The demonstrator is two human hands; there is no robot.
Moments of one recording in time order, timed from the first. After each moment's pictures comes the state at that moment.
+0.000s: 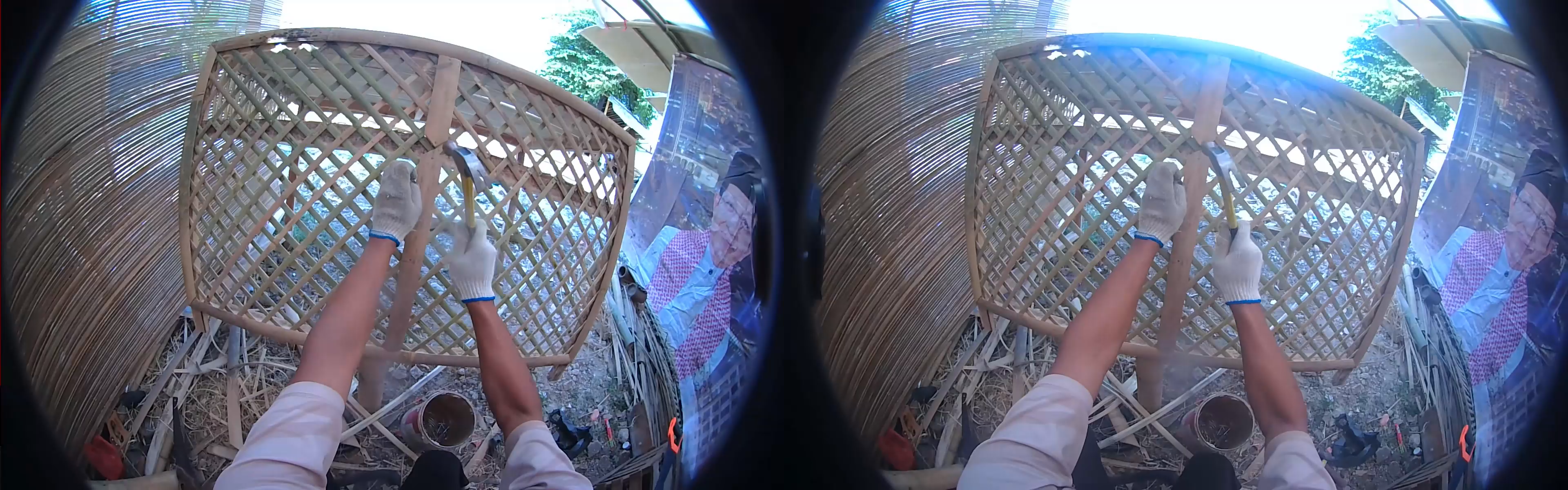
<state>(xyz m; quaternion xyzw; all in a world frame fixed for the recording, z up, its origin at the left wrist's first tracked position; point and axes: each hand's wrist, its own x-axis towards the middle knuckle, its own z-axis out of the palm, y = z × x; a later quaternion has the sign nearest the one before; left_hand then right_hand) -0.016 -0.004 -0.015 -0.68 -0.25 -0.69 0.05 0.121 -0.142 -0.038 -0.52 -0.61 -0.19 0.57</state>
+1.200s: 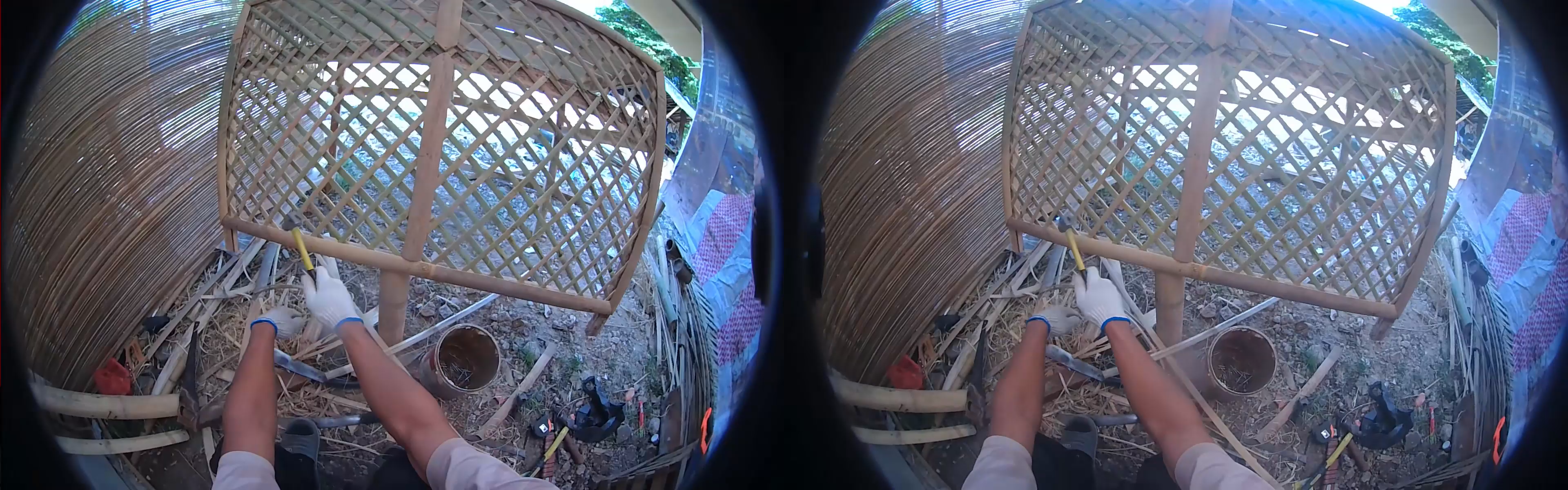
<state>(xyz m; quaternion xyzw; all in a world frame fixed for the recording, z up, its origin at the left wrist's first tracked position) -0.305 -0.262 -0.359 -0.73 -0.64 0.04 -0.22 -0.110 -0.257 -0.291 -0.52 -0.72 0.28 0.36</state>
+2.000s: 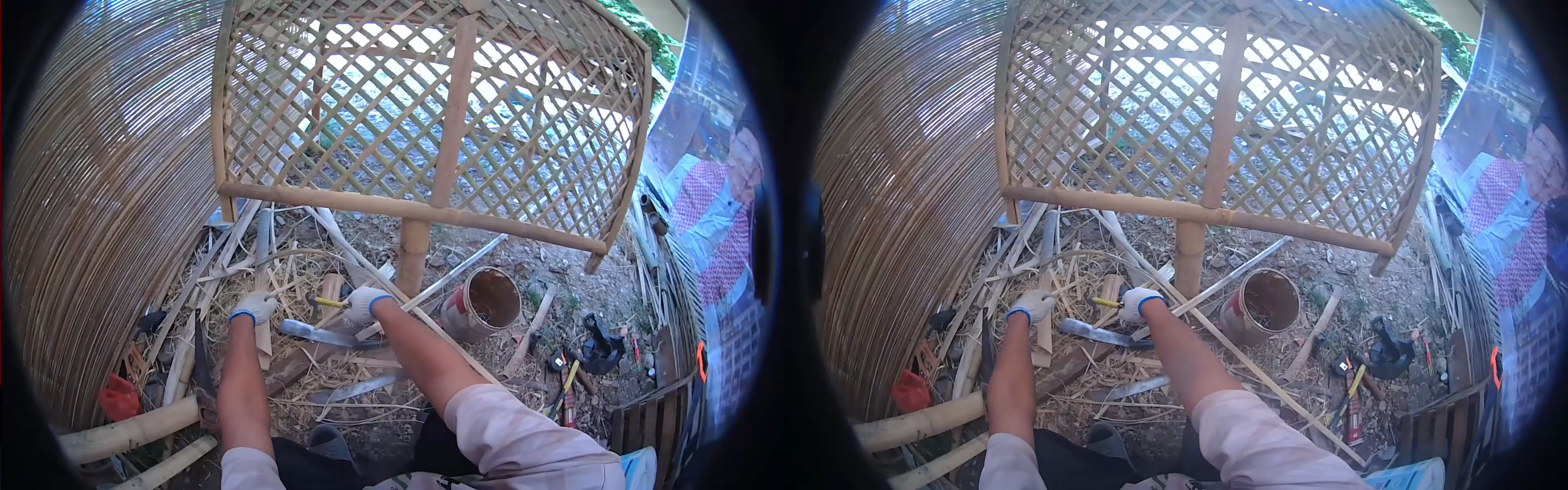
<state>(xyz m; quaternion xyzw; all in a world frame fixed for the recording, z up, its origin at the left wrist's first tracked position) -0.432 -0.298 -0.375 -0.67 -0.69 0.02 -0.28 -0.117 -0.279 -0.400 -0.51 -0.80 0.28 -0.12</state>
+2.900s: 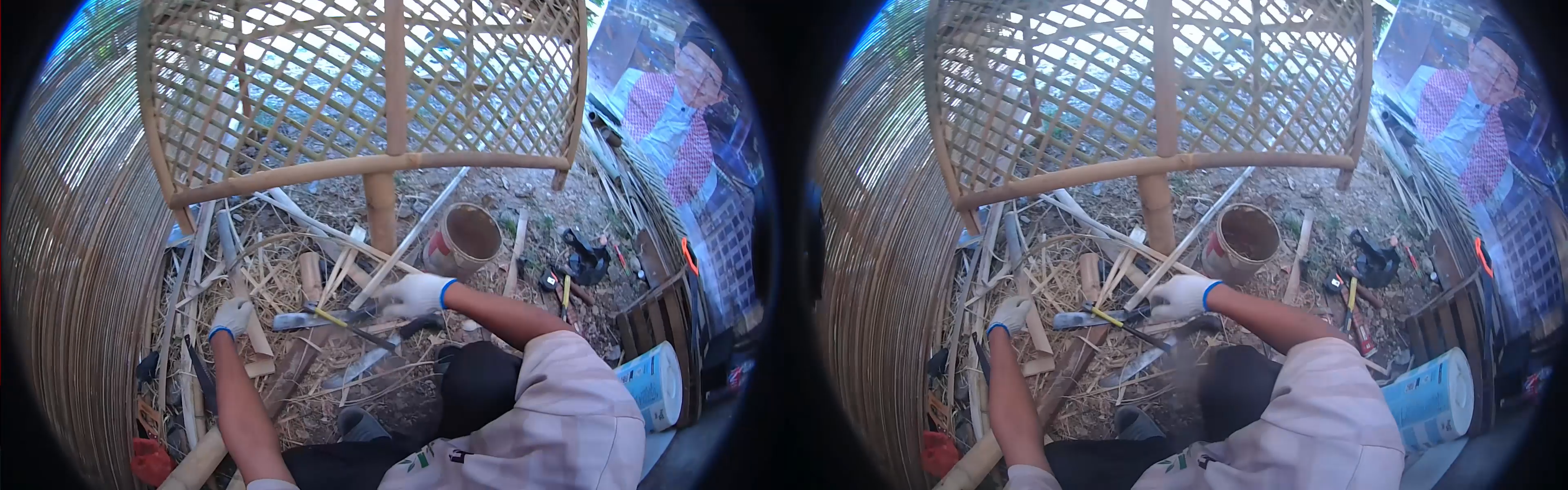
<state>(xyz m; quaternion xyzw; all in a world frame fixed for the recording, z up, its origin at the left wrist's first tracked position) -0.475 -0.297 -0.404 -0.70 -0.65 -0.08 -0.29 -0.030 -0.420 -0.316 -0.53 -0.79 0.32 -0.04</state>
